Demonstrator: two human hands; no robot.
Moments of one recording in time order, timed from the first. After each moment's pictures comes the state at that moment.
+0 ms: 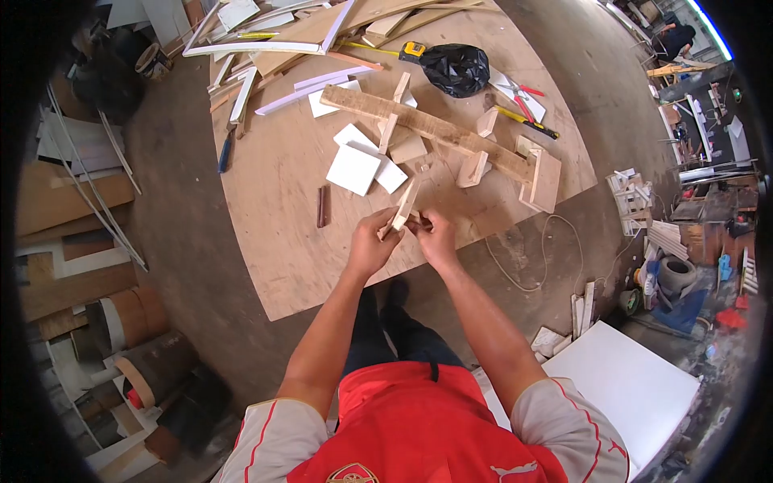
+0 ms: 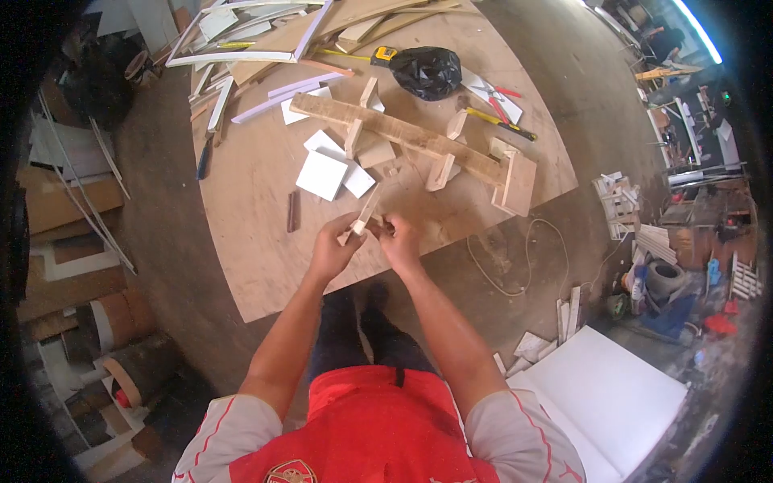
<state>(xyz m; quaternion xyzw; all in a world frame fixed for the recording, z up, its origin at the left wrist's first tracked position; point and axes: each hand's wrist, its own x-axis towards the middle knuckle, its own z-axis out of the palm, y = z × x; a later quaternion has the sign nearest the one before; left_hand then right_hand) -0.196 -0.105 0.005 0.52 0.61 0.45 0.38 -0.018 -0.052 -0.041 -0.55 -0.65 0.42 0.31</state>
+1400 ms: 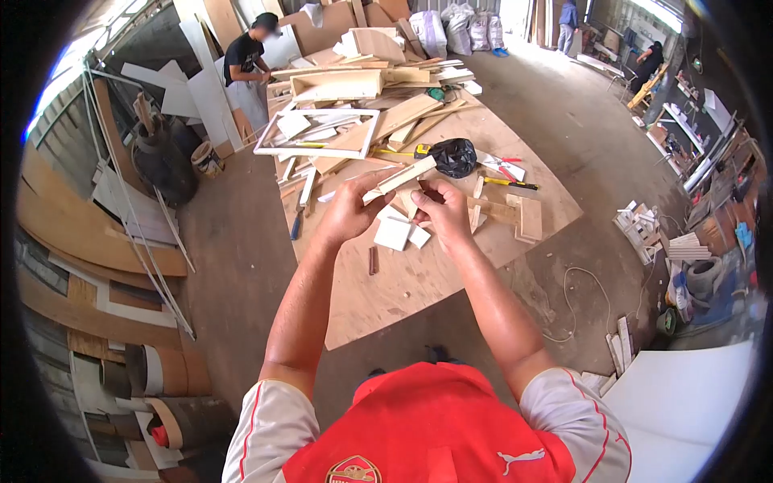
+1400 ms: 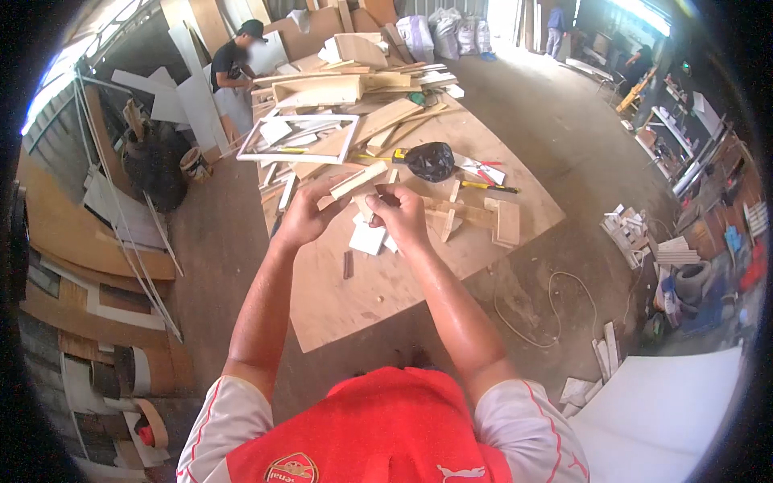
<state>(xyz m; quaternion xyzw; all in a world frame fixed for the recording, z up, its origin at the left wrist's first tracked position) -0.282 -0.129 0.339 0.76 0.44 0.44 0.19 -0.078 -0.088 0.284 -0.31 -0.49 0.63 0.52</state>
